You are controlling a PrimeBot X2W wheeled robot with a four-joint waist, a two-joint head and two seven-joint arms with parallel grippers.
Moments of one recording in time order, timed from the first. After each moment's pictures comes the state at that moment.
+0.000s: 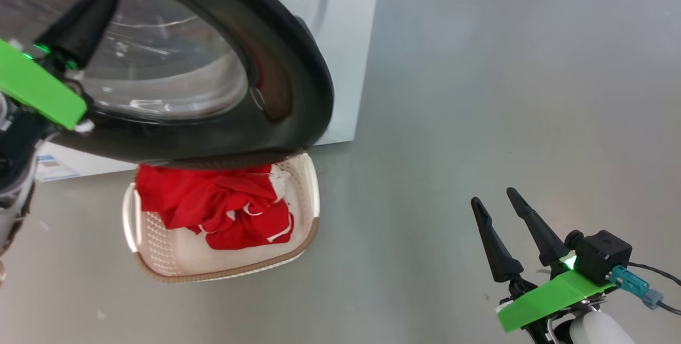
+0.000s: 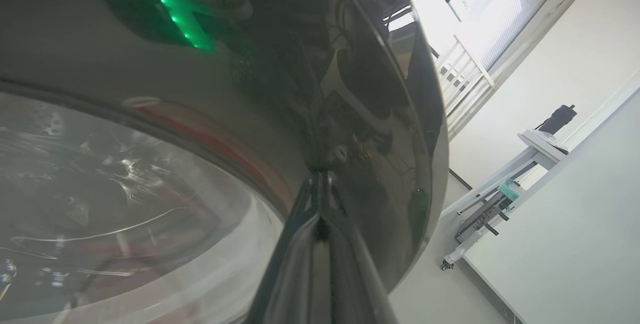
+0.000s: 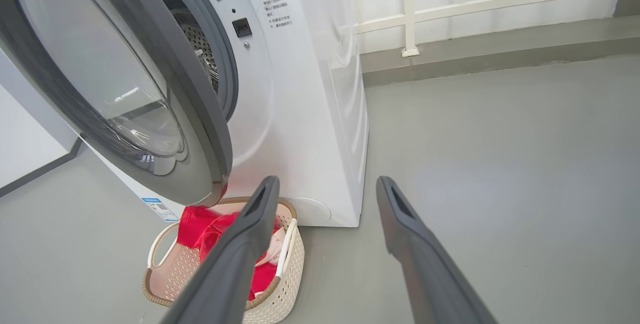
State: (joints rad) left arm -0.97 0.62 -0.50 0.27 -1.39 -0.12 0.13; right arm -0.11 -0.14 0.20 0.22 0.48 0.12 -0.26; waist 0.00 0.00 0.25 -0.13
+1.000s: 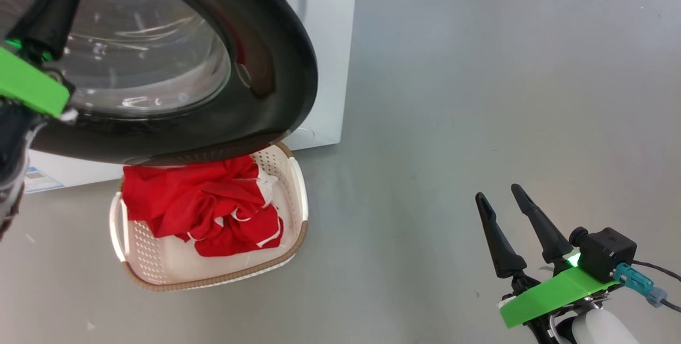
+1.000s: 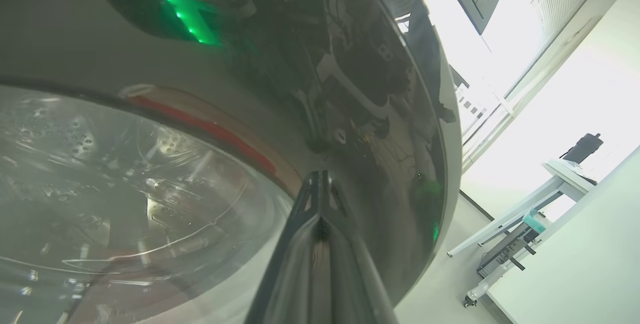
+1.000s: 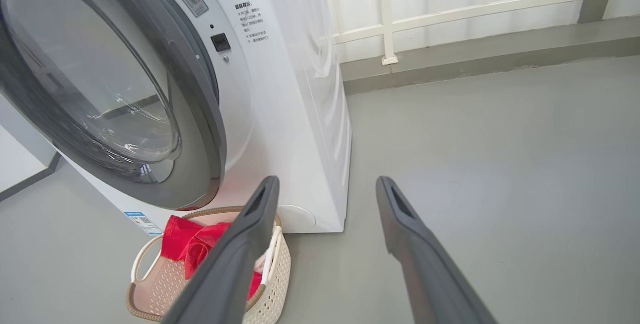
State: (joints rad) left arm -1.04 0.65 -0.62 0.40 -1.44 -0.12 -0.05; right arm -0.12 -0.12 0.18 0.22 0.48 0.12 -0.26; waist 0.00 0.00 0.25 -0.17
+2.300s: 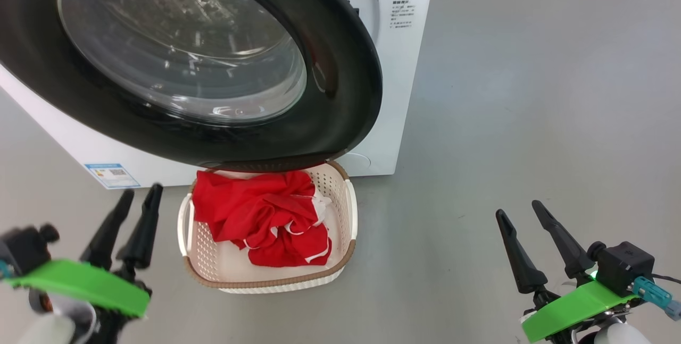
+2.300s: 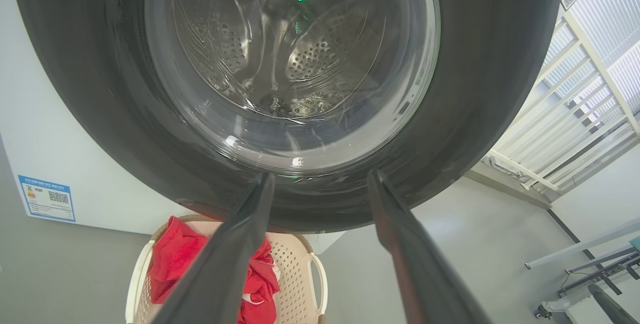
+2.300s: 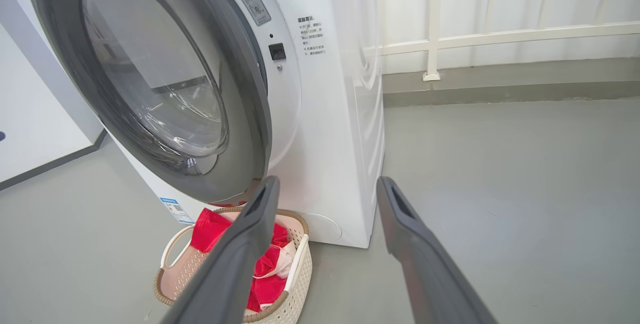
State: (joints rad) left arm -0.37 0.50 -0.40 0.34 -1.14 -0.12 -0.25; right arm -0.06 -0.19 0.17 0.22 0.48 0.12 -0.26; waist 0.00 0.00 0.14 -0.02
